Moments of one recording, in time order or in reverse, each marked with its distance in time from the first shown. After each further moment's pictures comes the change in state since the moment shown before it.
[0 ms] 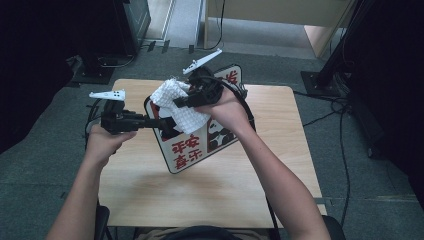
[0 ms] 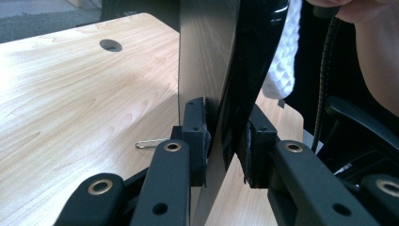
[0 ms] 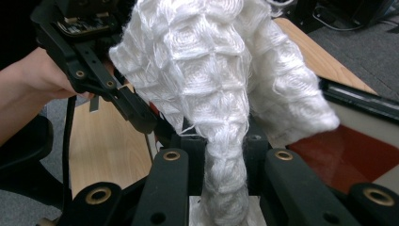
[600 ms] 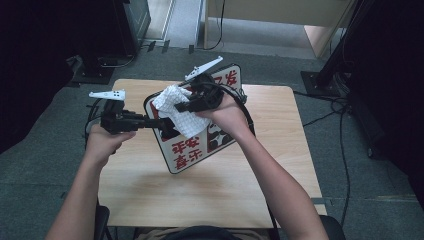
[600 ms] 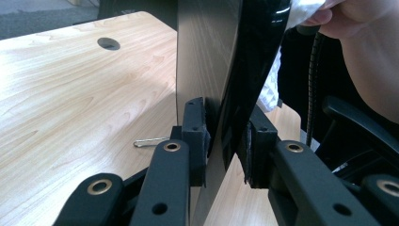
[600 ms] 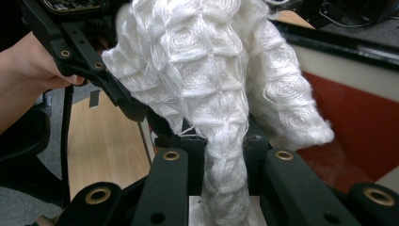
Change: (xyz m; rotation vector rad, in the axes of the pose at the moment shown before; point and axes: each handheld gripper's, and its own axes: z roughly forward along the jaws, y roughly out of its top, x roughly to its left) left arm 0.001 0.000 0.000 0.005 -0.008 -0.005; right arm -0.007 -0.016 0.011 -0.009 0.026 0.002
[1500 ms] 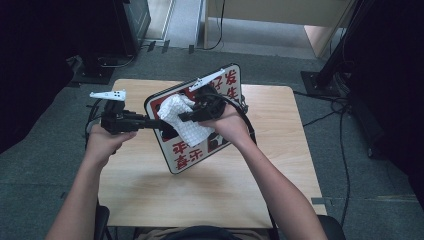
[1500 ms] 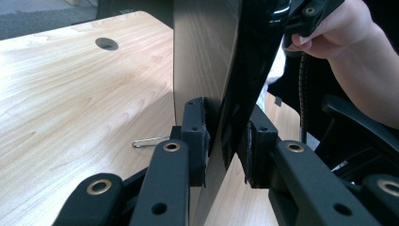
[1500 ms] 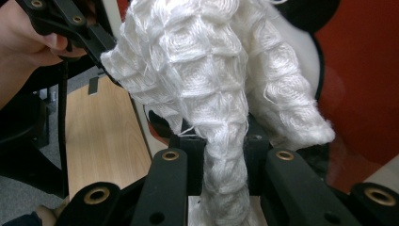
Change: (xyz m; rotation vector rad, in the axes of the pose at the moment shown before) left arm -0.001 0.000 0.001 0.002 -0.003 0.010; right arm -0.004 -0.029 0.012 0.021 0.015 0.025
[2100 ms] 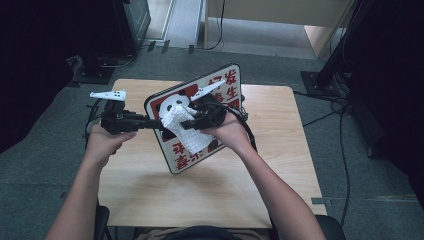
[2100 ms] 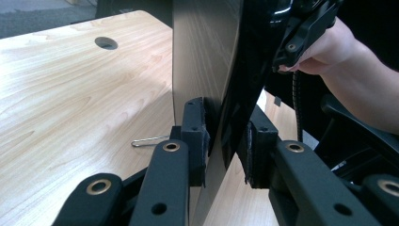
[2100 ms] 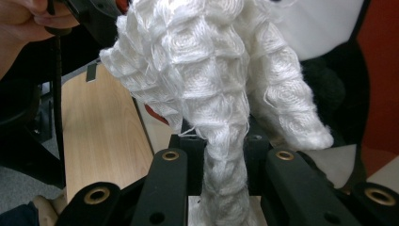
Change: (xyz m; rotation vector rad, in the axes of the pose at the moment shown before) left arm 0.001 0.000 0.000 0.001 -0.006 -0.007; right arm -0.003 -0.022 0.013 0.025 0.012 0.011
